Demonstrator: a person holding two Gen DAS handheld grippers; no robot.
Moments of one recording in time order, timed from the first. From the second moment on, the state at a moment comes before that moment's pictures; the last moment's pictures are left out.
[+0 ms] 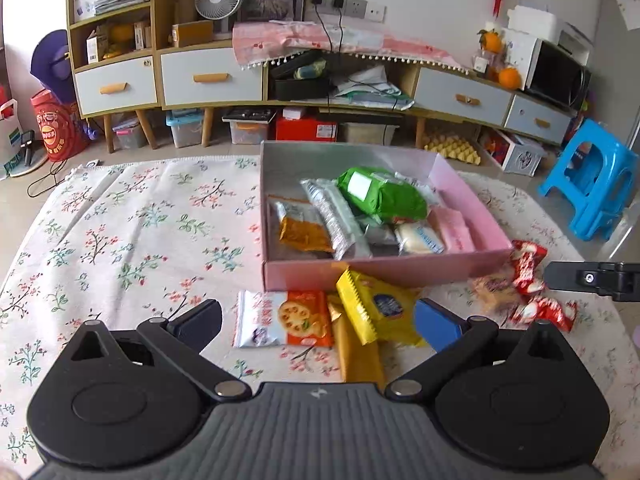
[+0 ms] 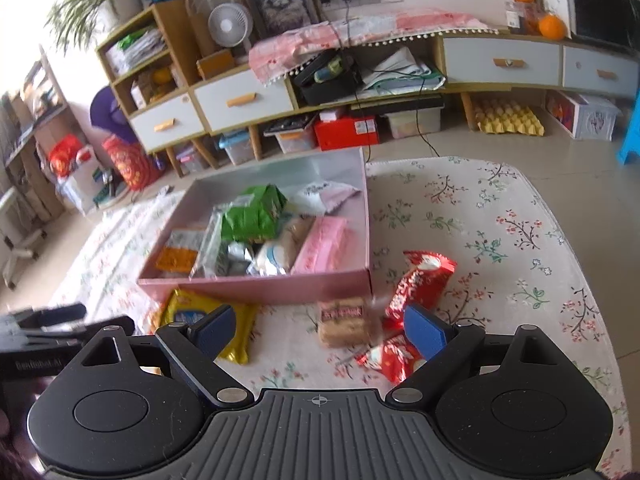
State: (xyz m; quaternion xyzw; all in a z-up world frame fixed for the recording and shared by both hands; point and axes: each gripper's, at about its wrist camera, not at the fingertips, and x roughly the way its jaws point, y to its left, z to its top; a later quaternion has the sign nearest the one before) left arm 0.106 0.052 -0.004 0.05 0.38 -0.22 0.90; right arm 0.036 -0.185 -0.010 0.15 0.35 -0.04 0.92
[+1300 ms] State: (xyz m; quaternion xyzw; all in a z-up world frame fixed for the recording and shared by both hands) left arm 0.103 0.079 -0.039 0.10 0.45 -0.22 0.86; right arm 0.113 -0.097 -0.056 0.18 0.39 0.04 0.90
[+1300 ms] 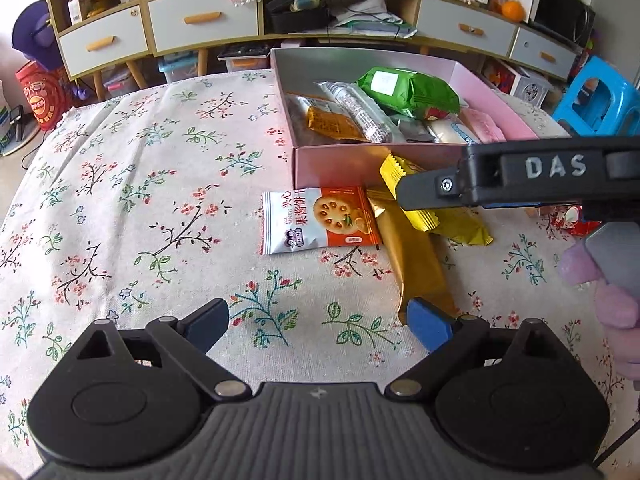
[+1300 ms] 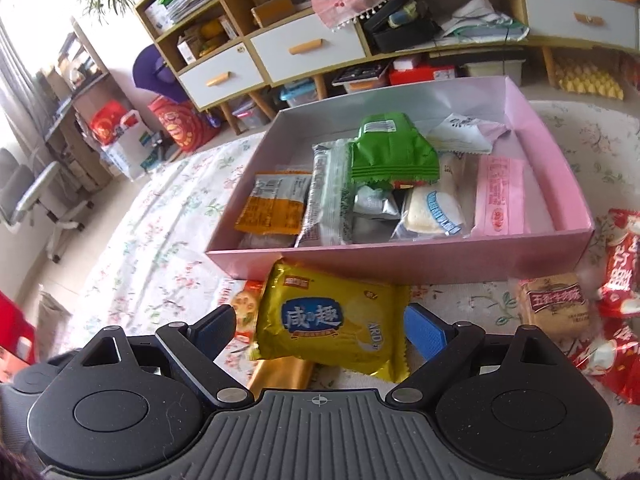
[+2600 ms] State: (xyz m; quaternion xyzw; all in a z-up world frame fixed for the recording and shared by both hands) left arm 0.101 0.021 -0.044 0.13 0.41 -0.27 0.86; right arm 0.065 -0.163 -0.061 0.20 0.41 0.03 0.89
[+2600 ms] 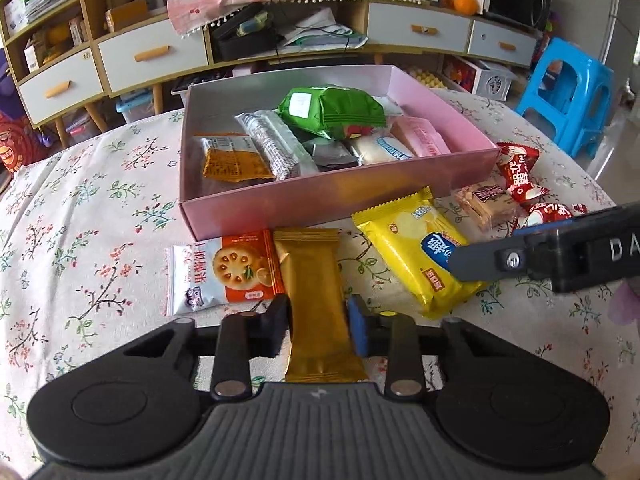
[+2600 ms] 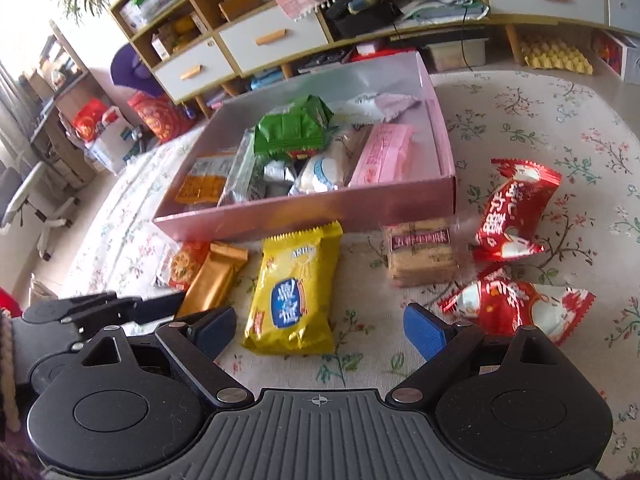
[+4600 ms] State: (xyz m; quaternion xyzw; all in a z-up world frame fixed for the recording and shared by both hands) left arm 0.115 0.077 -0.012 0.04 0.42 -0.25 0.87; right arm 0.063 -0.126 -0.032 0.15 0.39 0.05 0.91
